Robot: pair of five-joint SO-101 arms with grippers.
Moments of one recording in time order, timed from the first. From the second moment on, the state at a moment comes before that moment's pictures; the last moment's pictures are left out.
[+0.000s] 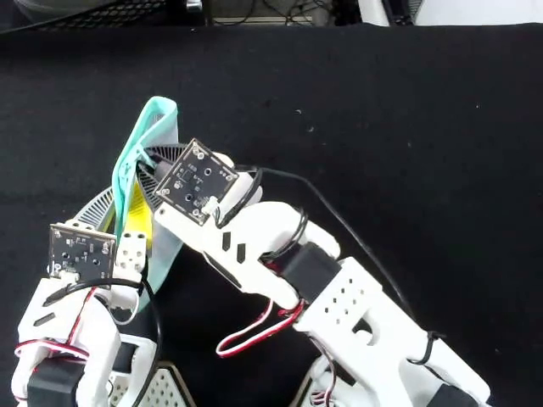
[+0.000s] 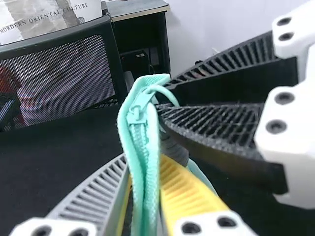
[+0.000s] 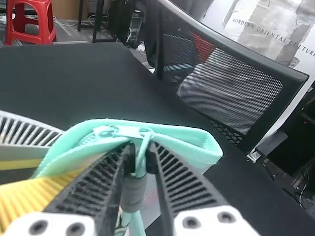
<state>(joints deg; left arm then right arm) 4.0 -95.3 57.7 61.1 -10.0 -47.6 -41.2 37.1 25.3 14.5</state>
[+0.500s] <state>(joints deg) 4.0 -95.3 58.3 60.5 -10.0 -44.3 -41.2 38.2 18.9 14.6</state>
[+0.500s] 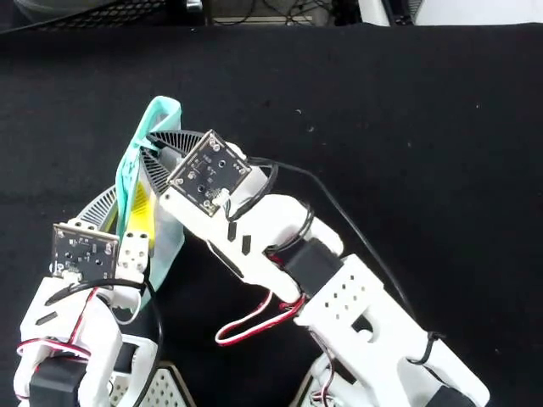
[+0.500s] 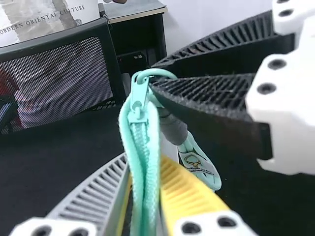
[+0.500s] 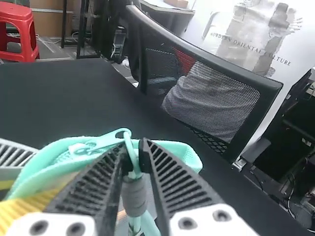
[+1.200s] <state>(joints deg) 4.4 -95.3 58.5 60.4 -10.2 -37.8 -41.1 38.4 16.2 5.3</state>
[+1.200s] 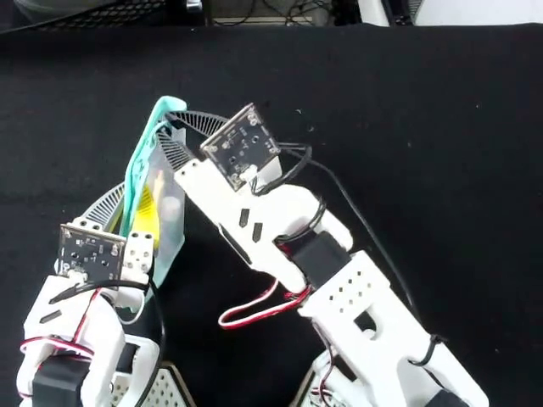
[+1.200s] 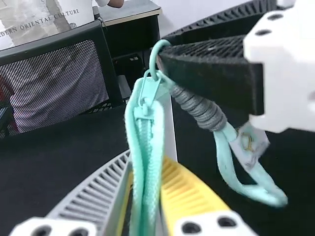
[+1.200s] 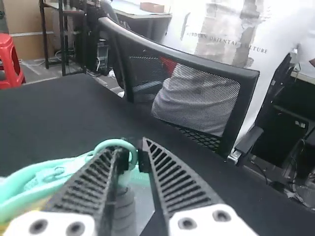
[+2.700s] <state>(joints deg) 10.8 -95.3 59.6 60.4 -12.4 -19.3 -26.4 37.9 3.7 4.4</state>
